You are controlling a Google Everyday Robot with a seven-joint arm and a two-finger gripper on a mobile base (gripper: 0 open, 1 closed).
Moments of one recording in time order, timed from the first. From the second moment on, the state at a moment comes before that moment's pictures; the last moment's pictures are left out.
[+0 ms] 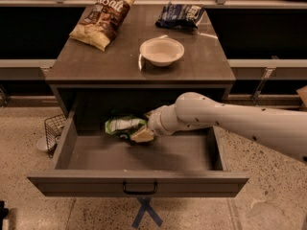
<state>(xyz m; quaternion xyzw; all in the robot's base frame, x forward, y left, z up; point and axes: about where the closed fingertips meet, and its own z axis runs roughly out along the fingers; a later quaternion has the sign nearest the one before) 0.596 0.034 0.639 -0.52 0.76 0.19 0.35</state>
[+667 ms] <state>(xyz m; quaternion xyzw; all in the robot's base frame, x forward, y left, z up) 0.596 -0.001 0.654 -0.51 0.76 0.18 0.36</state>
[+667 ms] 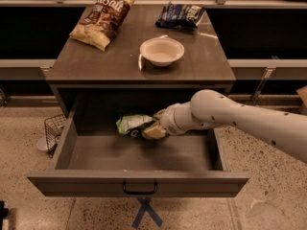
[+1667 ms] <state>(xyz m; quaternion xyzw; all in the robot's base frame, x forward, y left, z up) 0.558 -0.069 0.761 -0.50 0.75 0.19 0.39</state>
